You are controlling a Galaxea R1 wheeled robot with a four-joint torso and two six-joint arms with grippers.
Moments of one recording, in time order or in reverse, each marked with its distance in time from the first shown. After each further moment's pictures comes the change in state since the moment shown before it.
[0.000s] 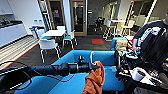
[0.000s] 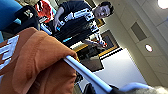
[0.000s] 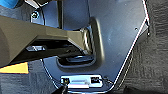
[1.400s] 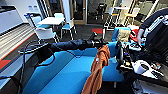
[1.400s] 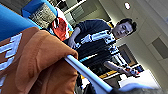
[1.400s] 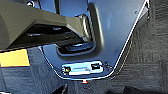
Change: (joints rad) left arm -0.297 0.388 -0.553 -0.070 0.065 -0.105; right arm 0.037 0.011 0.000 0.002 0.008 0.000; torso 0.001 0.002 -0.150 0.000
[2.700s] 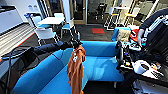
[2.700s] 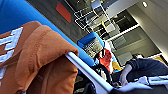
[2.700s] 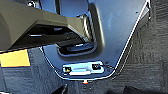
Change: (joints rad) left arm 0.065 -0.195 -0.248 -0.012 0.084 0.001; right arm 0.000 0.003 0.000 0.000 0.001 0.000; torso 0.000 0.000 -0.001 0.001
